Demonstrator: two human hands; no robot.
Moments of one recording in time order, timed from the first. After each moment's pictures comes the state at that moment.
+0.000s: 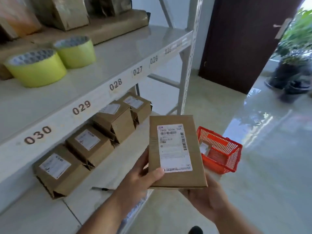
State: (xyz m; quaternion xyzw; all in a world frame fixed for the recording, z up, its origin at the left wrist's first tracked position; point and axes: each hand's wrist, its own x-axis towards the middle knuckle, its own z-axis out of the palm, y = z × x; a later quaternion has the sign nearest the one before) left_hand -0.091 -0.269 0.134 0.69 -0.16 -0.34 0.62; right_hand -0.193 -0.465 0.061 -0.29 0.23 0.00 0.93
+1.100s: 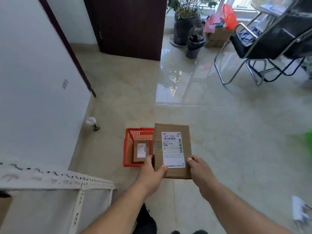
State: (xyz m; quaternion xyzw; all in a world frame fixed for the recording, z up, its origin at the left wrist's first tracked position) left_hand 0.059 -0.787 -0.087 0.71 -0.22 -0.55 0.38; right_hand -0.106 -0.881 -0.091 -0.46 0.65 -0.12 0.59
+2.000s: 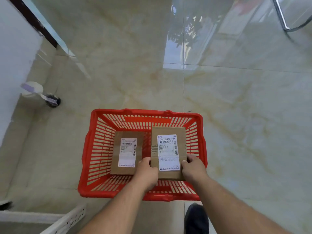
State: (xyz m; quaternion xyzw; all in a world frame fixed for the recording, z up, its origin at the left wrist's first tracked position) left_hand 0.120 -1.007 -0.611 0.79 -0.11 -0.57 0.18; right_hand -0.029 -1.099 -0.620 -0.49 0.69 0.04 0.54
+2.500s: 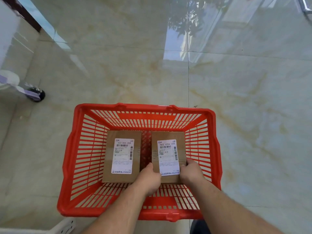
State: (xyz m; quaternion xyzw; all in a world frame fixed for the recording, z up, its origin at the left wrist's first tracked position) left_hand 0.119 -1.019 -0.715 0.77 -0.10 -0.62 0.12; right_hand -0.021 -1.106 -0.739 -0.47 0.70 0.14 0.51
